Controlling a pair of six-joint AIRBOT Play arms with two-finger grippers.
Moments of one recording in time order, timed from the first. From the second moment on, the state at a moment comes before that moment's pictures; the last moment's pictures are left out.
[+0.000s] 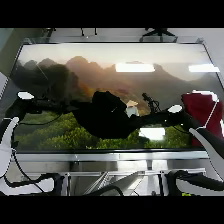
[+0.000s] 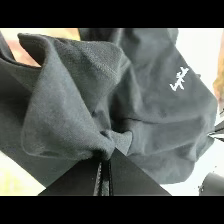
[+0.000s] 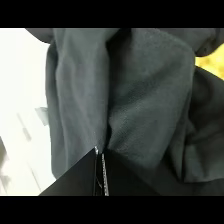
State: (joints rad) left arm 0.14 -1.45 1.05 0.66 -1.23 -1.10; right arm 0.14 -1.36 0.75 -0.37 1.11 0.60
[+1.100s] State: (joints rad) left arm 0.25 -0.85 1.55 0.43 -1.38 -1.08; right arm -0.10 -0.69 1.33 -0.33 1.21 0.72
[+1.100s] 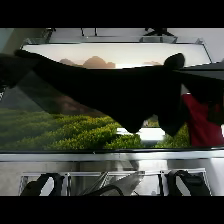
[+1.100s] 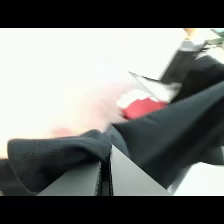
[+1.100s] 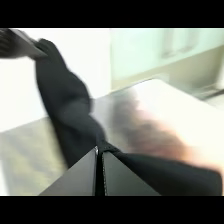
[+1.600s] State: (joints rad) left arm 0.14 -1.07 1.42 0.70 -1.39 -1.16; right arm -0.04 -1.00 1.32 -0.59 1.29 0.87
